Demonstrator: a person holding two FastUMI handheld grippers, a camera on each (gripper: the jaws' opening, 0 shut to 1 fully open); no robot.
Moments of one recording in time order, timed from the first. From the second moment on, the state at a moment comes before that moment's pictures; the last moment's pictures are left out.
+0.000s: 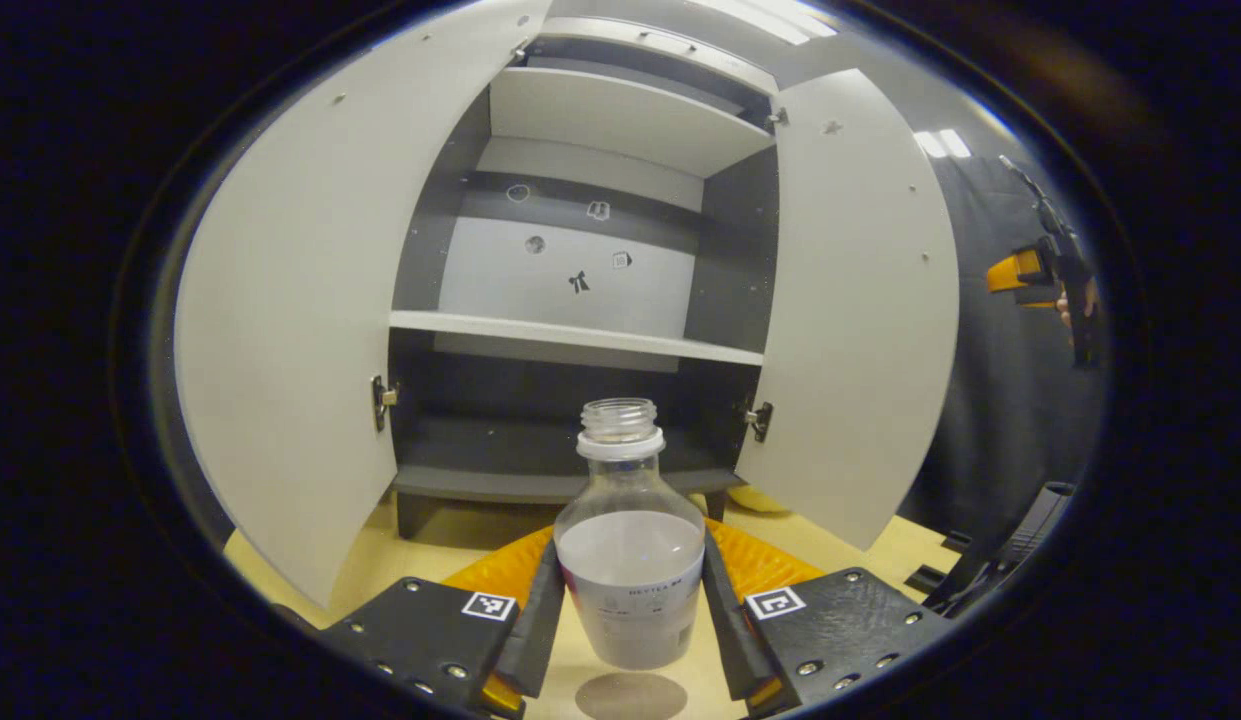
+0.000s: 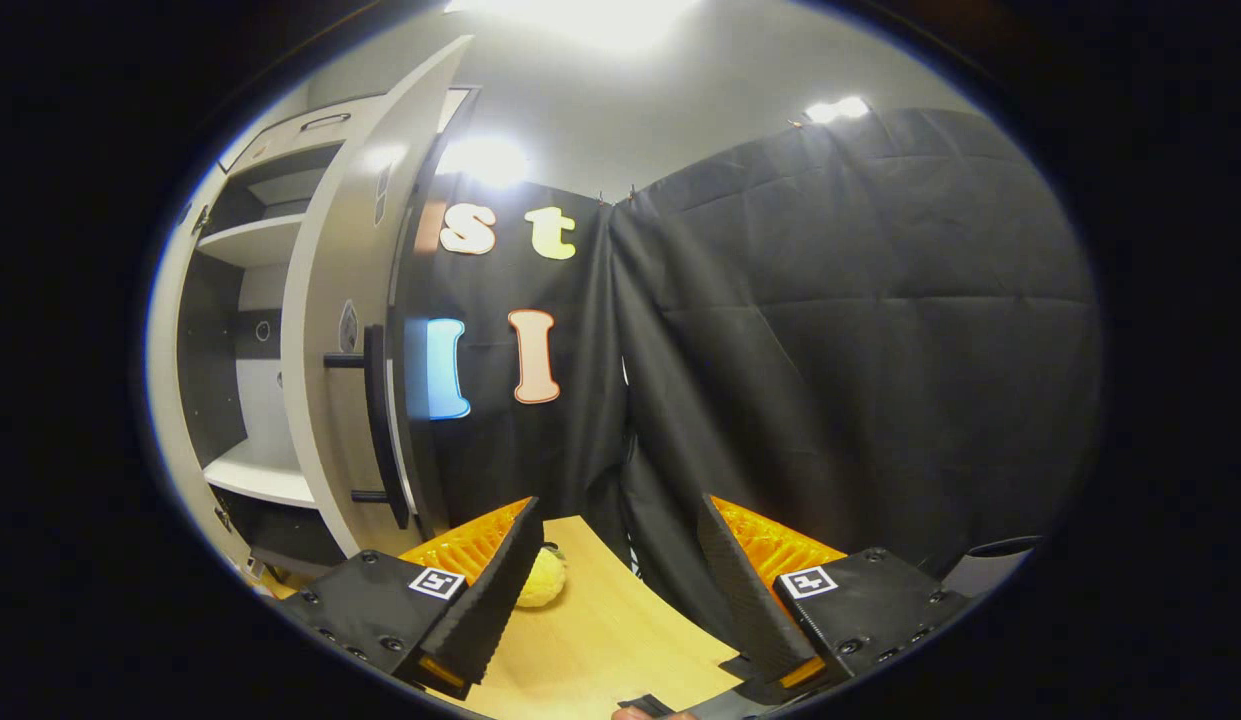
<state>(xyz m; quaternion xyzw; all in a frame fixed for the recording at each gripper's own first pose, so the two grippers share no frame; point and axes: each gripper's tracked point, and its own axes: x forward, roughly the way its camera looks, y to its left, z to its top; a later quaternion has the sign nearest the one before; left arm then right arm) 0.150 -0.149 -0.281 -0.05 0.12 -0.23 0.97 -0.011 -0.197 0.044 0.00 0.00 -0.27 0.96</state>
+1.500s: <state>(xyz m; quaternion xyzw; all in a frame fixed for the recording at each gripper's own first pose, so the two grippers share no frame) 0.073 -0.151 -0.352 0.03 0.18 -0.25 0.95 -0.047 -0.166 -0.013 0.05 0.07 -0.26 0.96</state>
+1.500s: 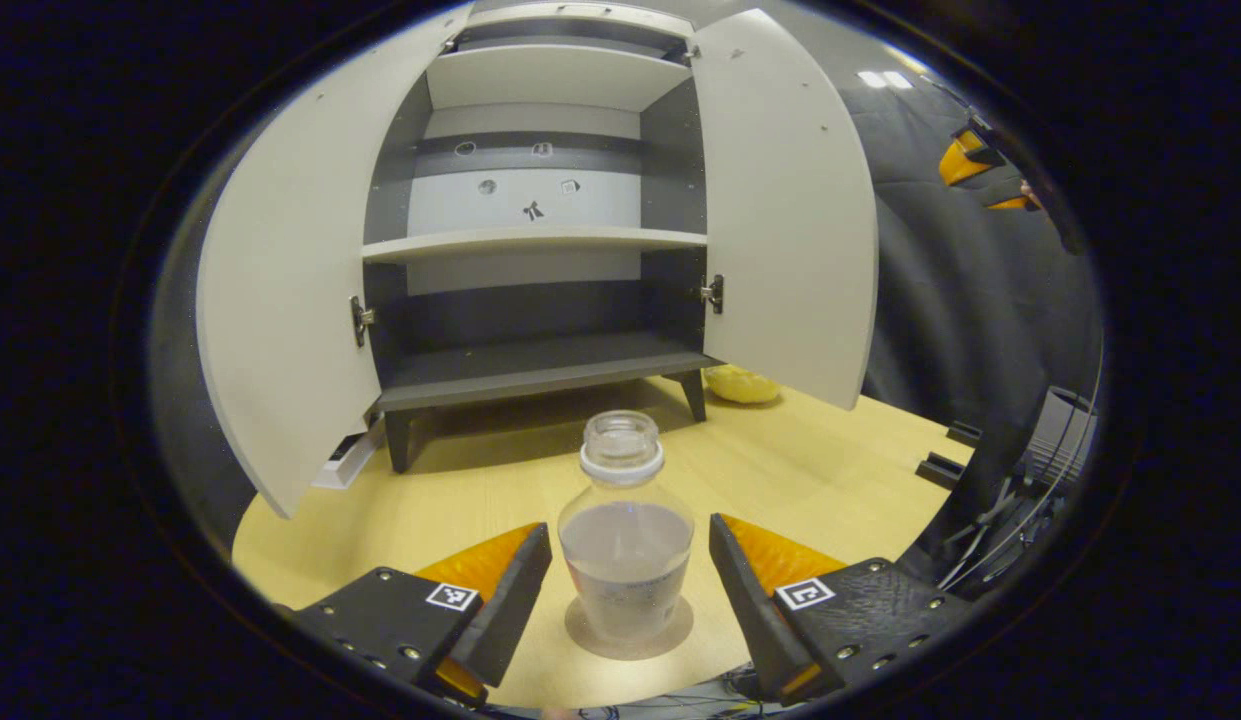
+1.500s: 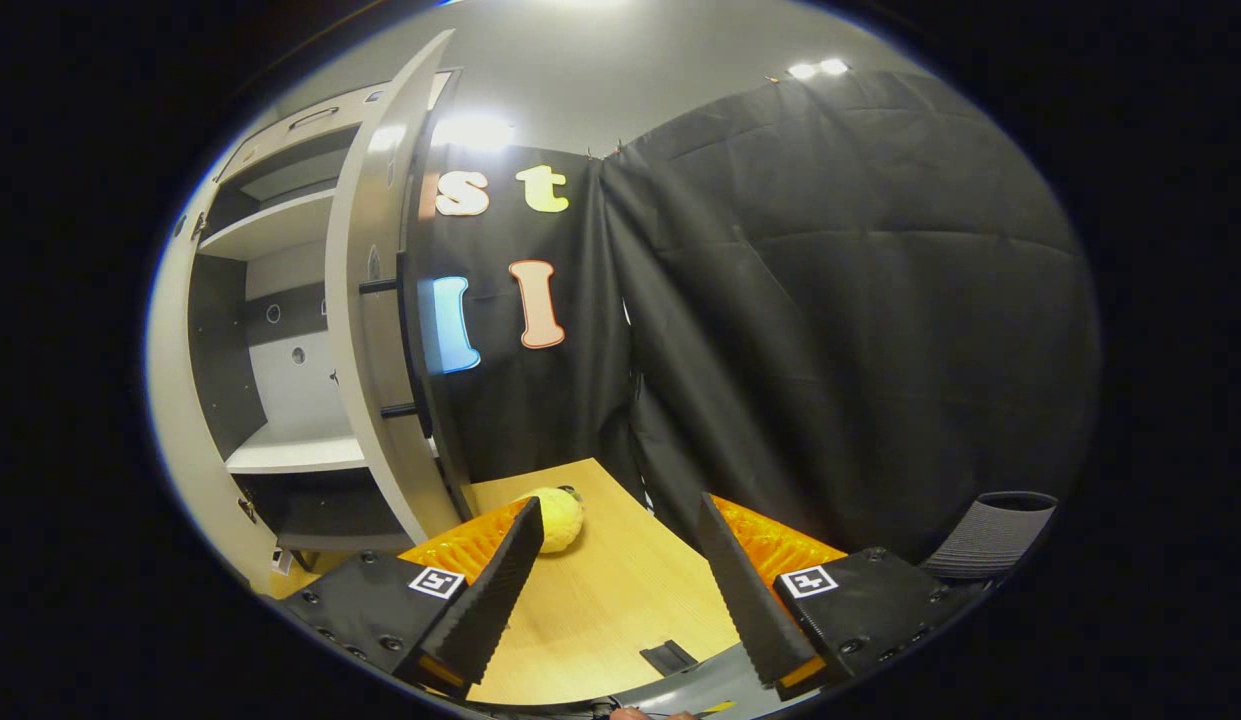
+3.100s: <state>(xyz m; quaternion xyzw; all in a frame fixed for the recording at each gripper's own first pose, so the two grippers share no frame) 0.084 -0.109 0.014 0.02 0.08 -0.03 1.00 0.068 -0.210 0.107 0.09 -0.04 -0.11 0.99</state>
